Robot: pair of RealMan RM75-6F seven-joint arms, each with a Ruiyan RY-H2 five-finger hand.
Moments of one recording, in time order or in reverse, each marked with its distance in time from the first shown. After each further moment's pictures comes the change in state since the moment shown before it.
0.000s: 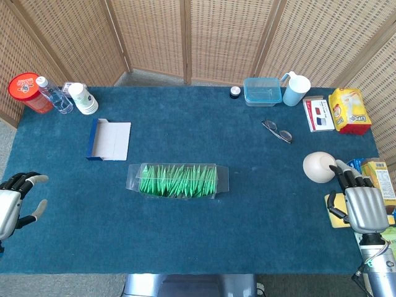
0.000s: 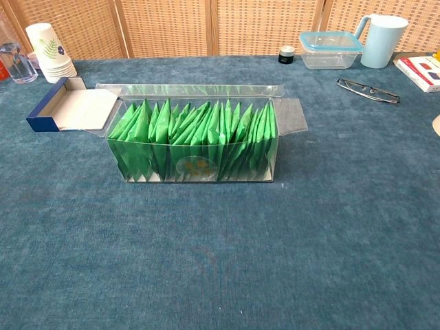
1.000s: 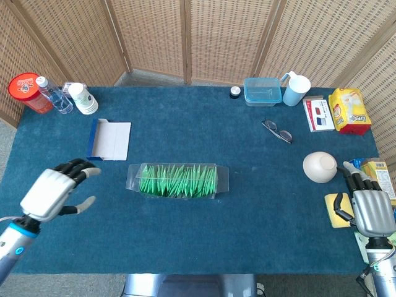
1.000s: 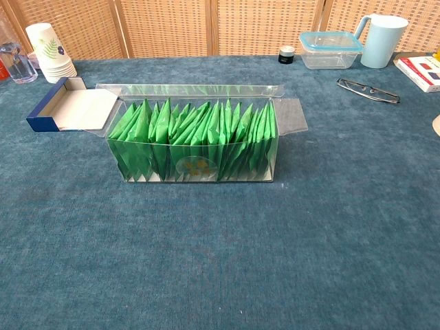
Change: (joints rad) left arm -0.252 0.103 -0.061 -0.137 0.083 -0.300 0.059; right arm -0.028 -0.002 -0.010 0.027 -0.013 0.040 0.059
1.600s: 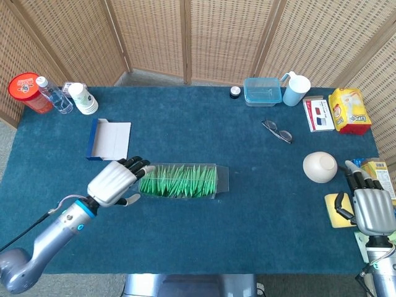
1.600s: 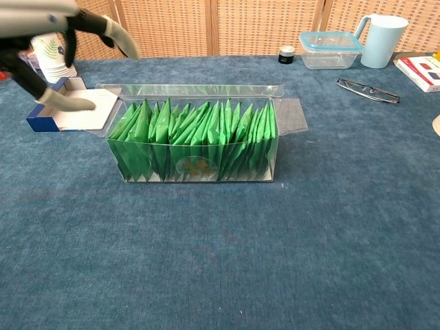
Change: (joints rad) left arm -0.268 -0.240 -0.072 0.052 -0.225 -0.287 0.297; right arm 0.004 0.001 0.013 -0.008 0.030 -0.011 -0.028
